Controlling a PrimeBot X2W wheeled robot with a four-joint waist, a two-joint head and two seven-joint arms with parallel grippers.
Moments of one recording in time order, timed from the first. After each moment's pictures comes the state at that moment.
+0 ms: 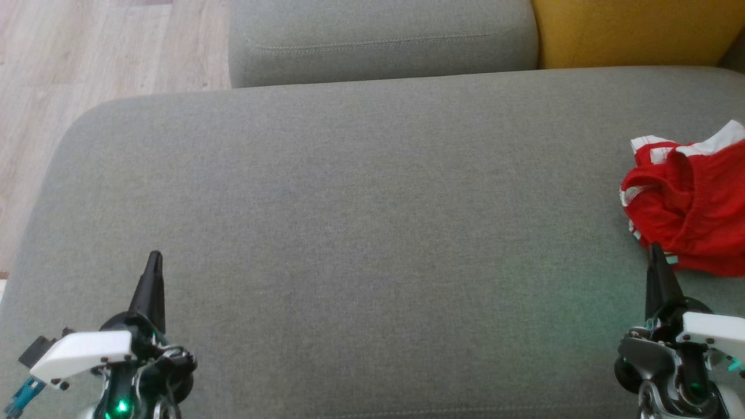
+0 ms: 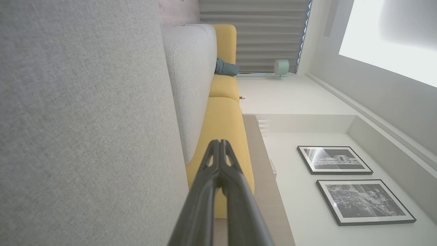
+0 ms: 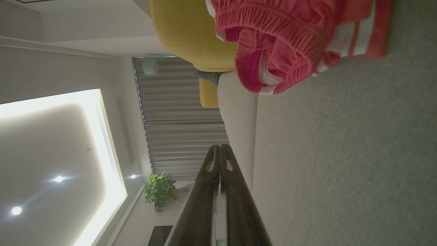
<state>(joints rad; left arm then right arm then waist) -0.05 0.06 0.05 0.27 -1.63 -0.12 0.09 -0.06 -0.06 -0.10 0.27 1.63 0.13 0.08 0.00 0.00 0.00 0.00</state>
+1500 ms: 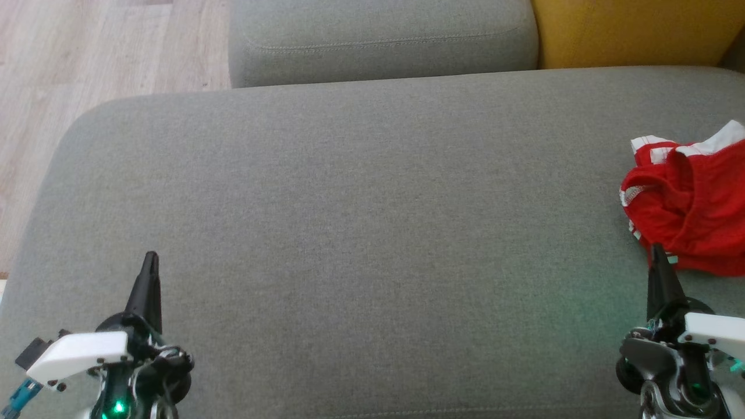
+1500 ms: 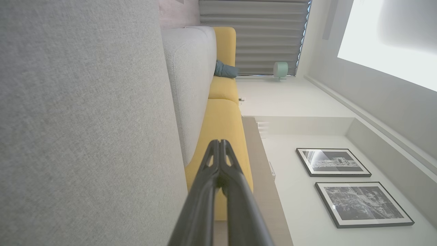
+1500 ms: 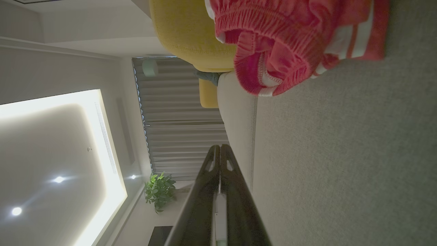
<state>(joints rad) -0.05 0.05 0.07 0.27 -1.63 -0.12 0.10 -0.06 -0.06 -0.11 0.27 1.63 0.13 0.09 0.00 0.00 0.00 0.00</state>
